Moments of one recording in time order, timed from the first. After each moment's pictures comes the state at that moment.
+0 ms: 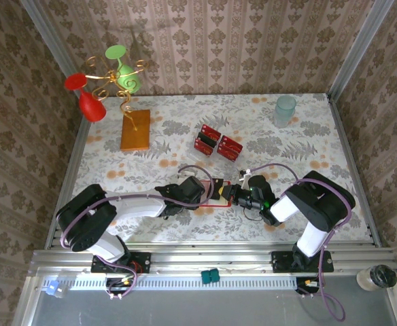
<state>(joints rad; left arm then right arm) -1.00 1.53 0.68 -0.23 -0.37 -0.63 0.58 1.71 0.29 0.96 -0.33 1.03</state>
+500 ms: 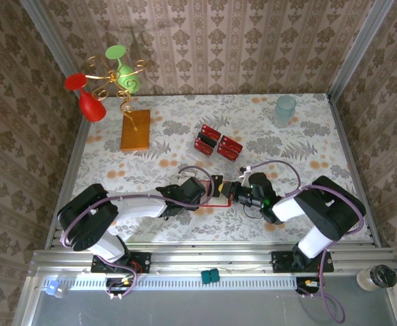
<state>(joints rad) -1.01 1.54 0.68 -0.23 -0.38 -0.65 0.58 1.61 0.32 0.85 -0.32 1.02</state>
